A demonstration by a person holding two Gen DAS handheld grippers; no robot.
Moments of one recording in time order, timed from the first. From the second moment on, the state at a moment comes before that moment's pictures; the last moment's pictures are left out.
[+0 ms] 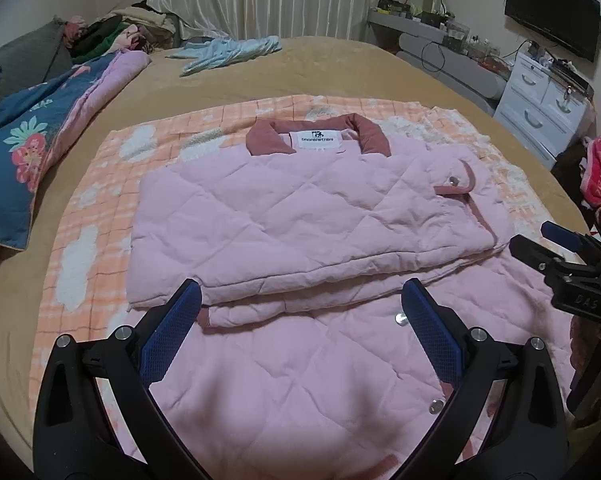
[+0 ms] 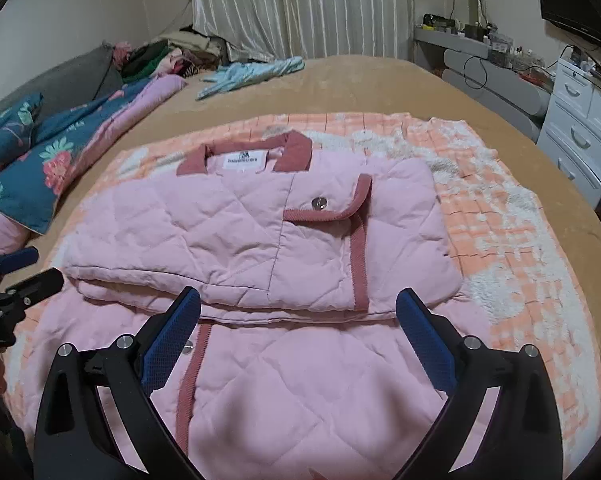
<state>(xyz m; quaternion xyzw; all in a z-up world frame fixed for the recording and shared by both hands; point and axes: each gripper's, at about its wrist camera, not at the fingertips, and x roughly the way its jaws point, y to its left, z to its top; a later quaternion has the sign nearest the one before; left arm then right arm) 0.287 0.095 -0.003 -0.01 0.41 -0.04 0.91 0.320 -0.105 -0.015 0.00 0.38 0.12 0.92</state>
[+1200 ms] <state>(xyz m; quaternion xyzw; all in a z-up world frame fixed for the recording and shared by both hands) 0.201 0.098 0.059 -0.02 0.35 -0.05 0.94 0.219 -0.101 0.074 -0.02 0.29 0.13 0.95</state>
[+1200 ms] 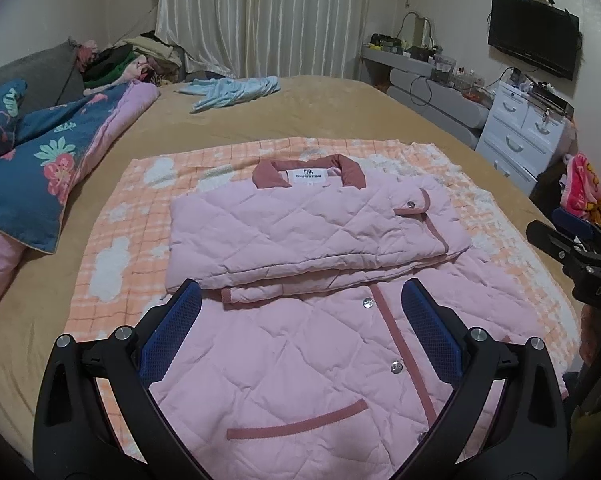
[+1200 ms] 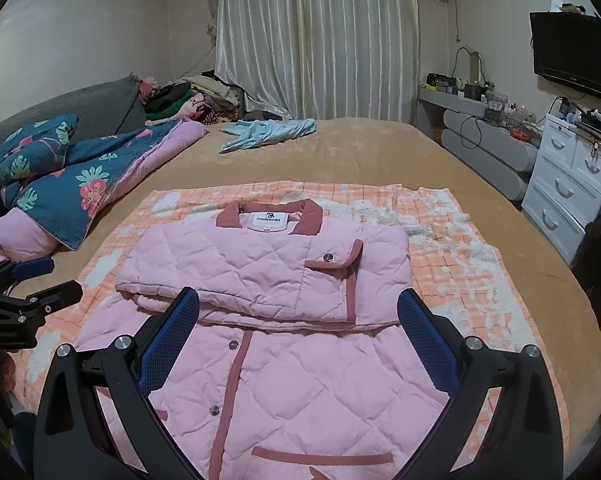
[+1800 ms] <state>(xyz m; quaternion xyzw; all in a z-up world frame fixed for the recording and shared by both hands) 0.165 0.097 0.068 -0.02 0.32 -0.04 0.95 0.176 -0.110 0.093 -0.02 0.26 0.14 0.95</state>
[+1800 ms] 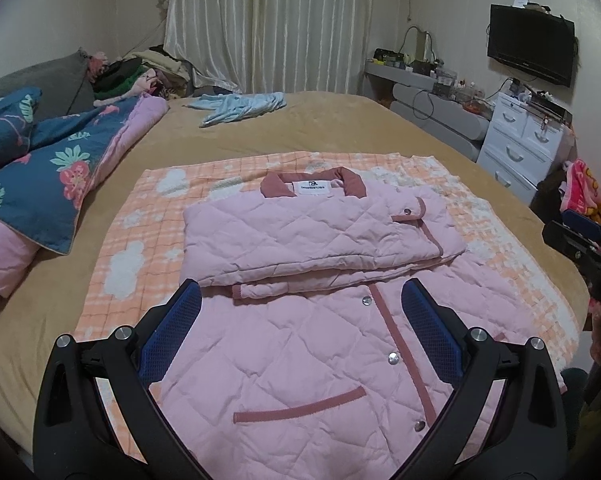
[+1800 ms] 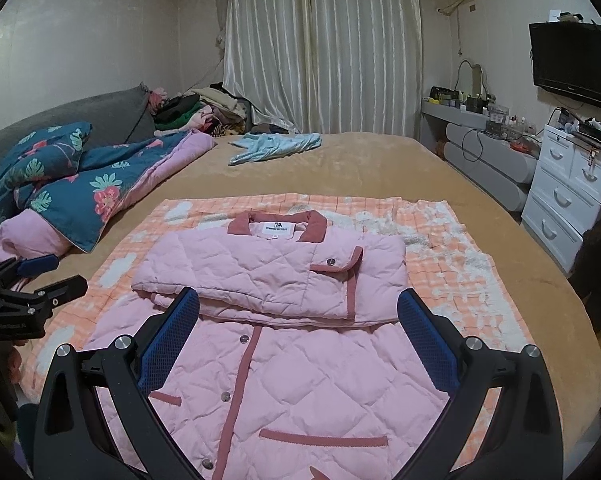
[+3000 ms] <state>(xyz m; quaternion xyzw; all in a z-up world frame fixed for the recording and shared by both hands) 0.115 0.087 0.059 -0.01 0.32 -0.04 0.95 0.135 -0.154 0.096 -0.01 0.26 0.13 0.96</state>
